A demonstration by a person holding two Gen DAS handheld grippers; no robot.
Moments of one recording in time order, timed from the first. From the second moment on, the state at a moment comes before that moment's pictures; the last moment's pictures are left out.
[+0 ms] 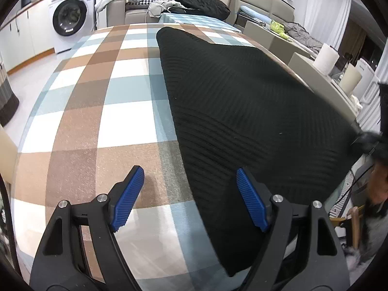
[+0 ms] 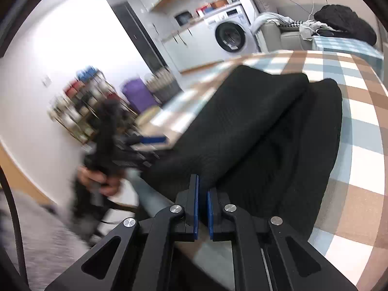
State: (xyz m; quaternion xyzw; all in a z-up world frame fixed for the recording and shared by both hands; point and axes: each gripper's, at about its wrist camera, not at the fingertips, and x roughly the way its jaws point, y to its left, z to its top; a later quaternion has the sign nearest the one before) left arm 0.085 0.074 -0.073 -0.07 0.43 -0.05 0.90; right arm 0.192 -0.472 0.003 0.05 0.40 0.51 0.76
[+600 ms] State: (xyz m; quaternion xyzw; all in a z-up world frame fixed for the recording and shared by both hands) left arm 0.054 0.043 -0.069 -0.02 0.44 -0.13 0.89; right arm 0.211 -0.471 -0.045 0.03 0.46 0.45 0.76
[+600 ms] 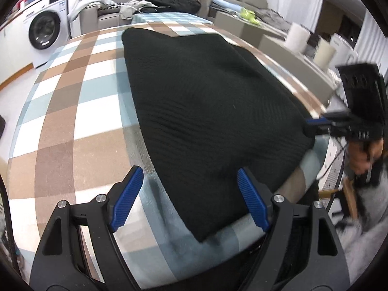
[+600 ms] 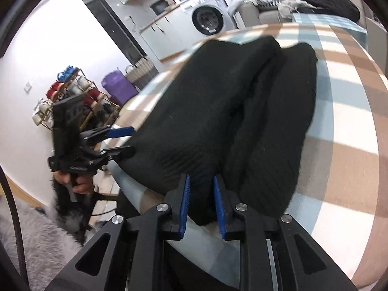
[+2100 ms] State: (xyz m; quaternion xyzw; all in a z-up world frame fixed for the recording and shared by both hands) left arm 0.073 0.059 -0.064 -0.09 0.43 -0.12 0.89; right arm 0.197 -0.450 -0.032 -0.04 0.38 0.52 0.76
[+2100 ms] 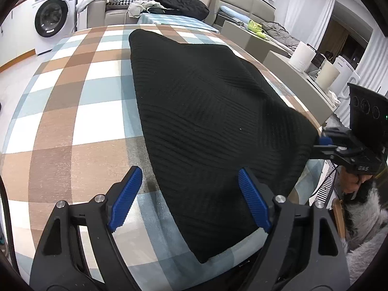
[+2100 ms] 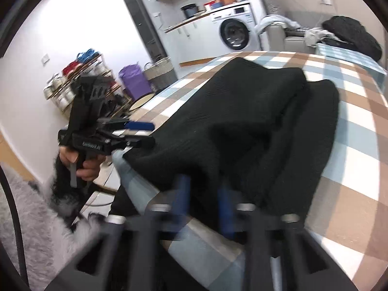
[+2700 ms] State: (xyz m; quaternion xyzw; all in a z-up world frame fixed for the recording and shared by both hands) left arm 0.070 0.058 -0.067 -0.08 0.43 -0.12 0.89; right arm 0.221 -0.452 -0.041 0.06 0.43 0.48 0.76
